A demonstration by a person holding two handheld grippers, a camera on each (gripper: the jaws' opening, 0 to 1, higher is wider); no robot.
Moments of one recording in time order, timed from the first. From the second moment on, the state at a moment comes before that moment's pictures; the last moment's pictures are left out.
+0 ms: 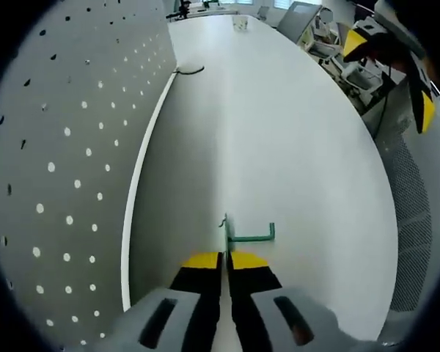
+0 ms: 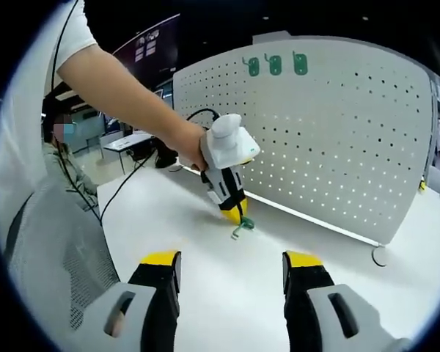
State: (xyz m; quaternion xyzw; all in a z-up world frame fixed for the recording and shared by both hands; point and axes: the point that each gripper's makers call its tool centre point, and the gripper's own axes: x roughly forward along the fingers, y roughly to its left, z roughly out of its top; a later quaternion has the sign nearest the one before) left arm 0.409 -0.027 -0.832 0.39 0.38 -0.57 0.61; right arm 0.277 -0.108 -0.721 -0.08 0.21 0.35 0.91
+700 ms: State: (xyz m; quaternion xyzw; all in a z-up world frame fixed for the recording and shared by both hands) left arm 0.408 -0.041 -0.808 0.34 0.33 -0.59 0.65; right arm 0.277 -0.108 -0.722 -0.07 0.21 0.35 0.91
